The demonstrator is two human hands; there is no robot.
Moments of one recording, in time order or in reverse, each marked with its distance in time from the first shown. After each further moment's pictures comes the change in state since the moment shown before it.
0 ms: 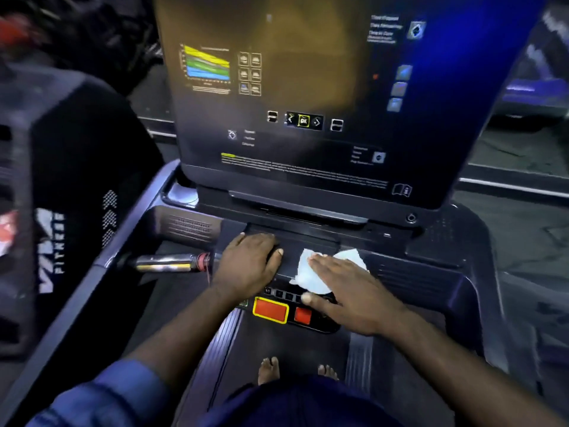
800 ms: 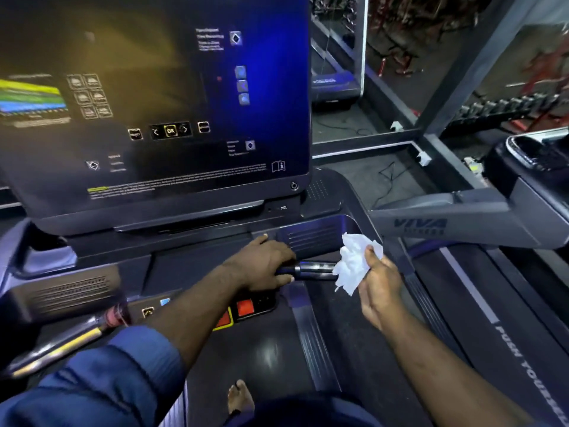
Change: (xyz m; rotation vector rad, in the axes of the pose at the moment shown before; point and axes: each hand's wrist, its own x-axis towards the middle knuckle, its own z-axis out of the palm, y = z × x) left_hand 0.049 0.124 0.023 -0.003 -0.399 0.912; right_hand -0.134 -0.010 0.043 1.643 1.422 0.679
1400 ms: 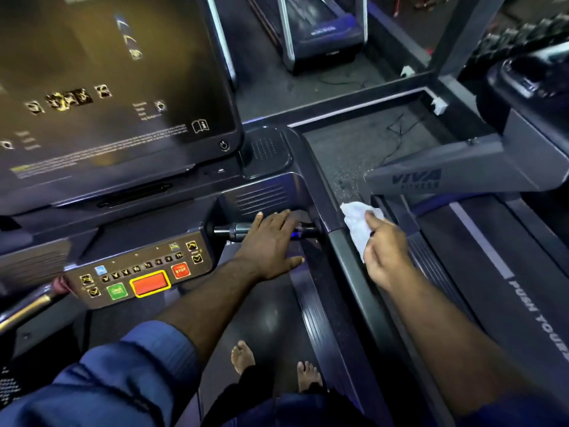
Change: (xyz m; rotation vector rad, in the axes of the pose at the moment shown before) left_hand 0.074 0.150 0.048 0.031 0.031 -0.263; right_hand 0.037 -0.053 -0.137 -0.045 -0.036 0.119
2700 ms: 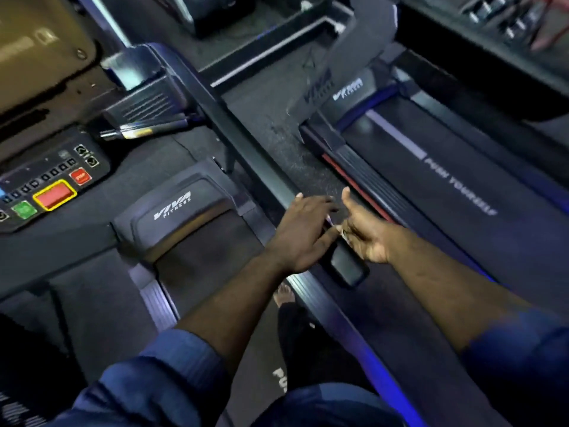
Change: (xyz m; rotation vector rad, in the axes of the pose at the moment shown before) left_hand -0.185 0.299 0.140 -0.307 0.051 0.465; right_hand -0.242 0.102 -0.263 -0.225 0.009 0.607
